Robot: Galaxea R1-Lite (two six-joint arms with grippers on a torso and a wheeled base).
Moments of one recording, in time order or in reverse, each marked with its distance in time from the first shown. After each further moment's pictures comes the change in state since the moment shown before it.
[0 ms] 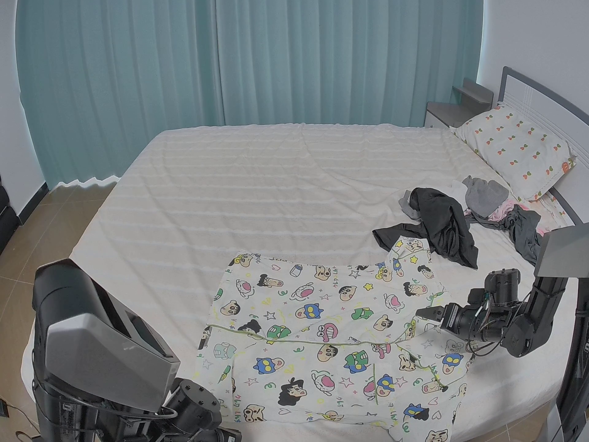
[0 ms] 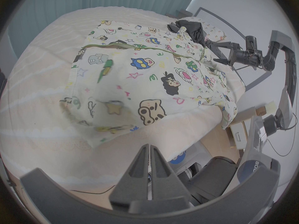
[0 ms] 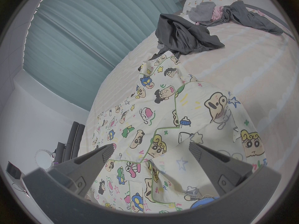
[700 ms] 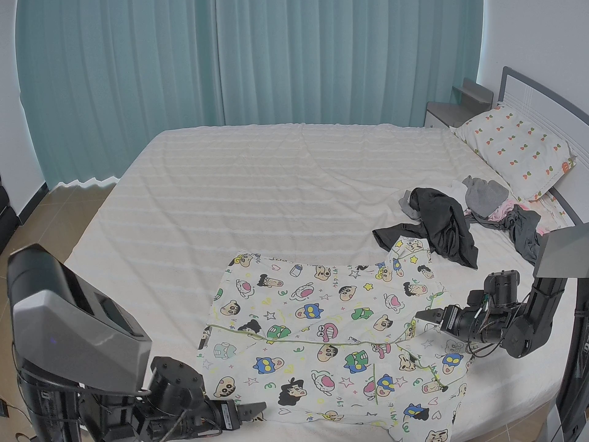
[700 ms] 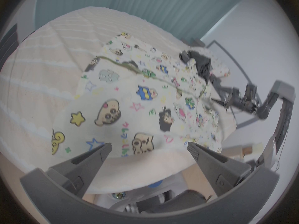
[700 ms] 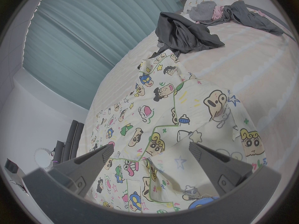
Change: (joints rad) left arm 0.122 -0.111 0.001 -0.136 0.011 -0.277; right arm 0.000 0.009 0.002 0.000 0.000 -0.017
